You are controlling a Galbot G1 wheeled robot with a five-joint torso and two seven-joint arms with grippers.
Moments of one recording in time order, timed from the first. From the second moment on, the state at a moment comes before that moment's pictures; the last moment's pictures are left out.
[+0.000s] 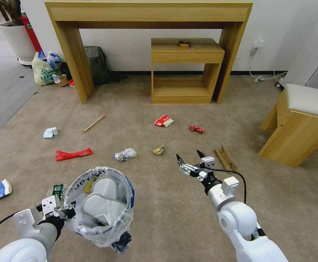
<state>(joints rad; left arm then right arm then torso) 1.70 -1.24 -0.82 -2.30 -0.94 0.74 -0.47 -1.30 1.27 0.35 1.96 0.37 -0.15 -0.09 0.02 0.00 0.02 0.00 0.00</state>
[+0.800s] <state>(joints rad) 1.72 -1.22 -0.83 -2.32 -0.99 0.74 -0.47 -1.41 1.30 0.44 2.03 0.35 -0.14 -0.08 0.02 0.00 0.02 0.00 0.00</state>
